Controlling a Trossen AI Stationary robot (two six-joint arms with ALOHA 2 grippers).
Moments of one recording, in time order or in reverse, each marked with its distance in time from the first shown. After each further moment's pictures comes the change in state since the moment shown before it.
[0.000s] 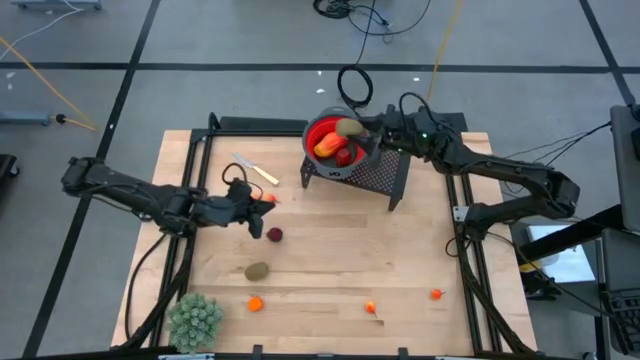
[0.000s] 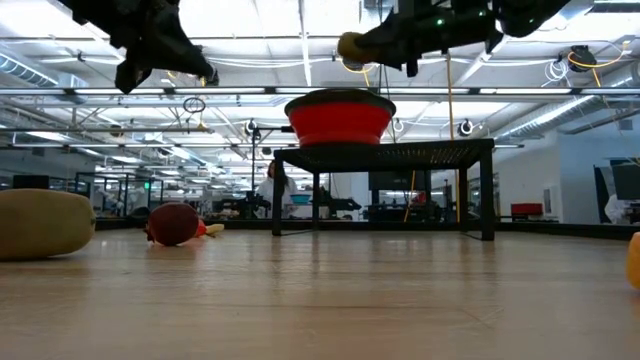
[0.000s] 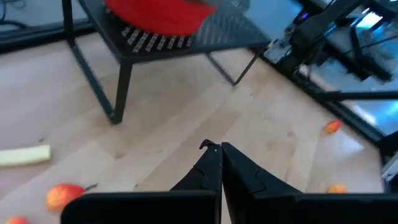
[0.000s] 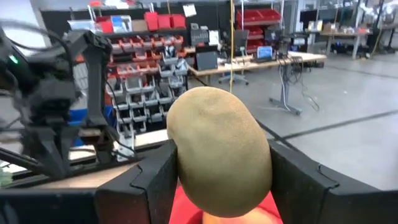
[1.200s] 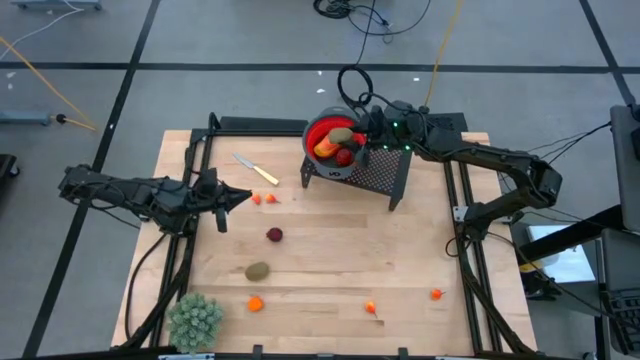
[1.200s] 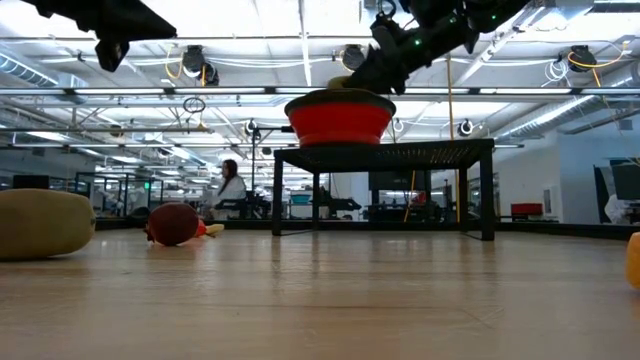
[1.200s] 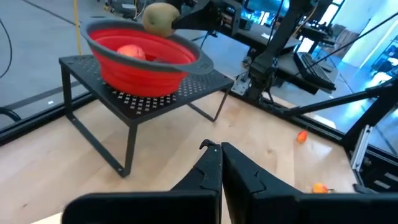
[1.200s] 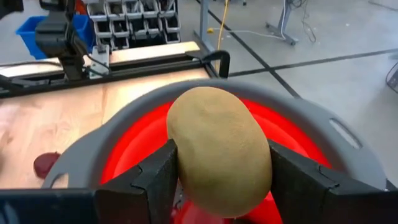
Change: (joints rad) left arm 0.006 -0.409 -0.108 -0.015 0.039 0.331; right arm -0.003 0.163 0.213 -0.419 0.032 -0.165
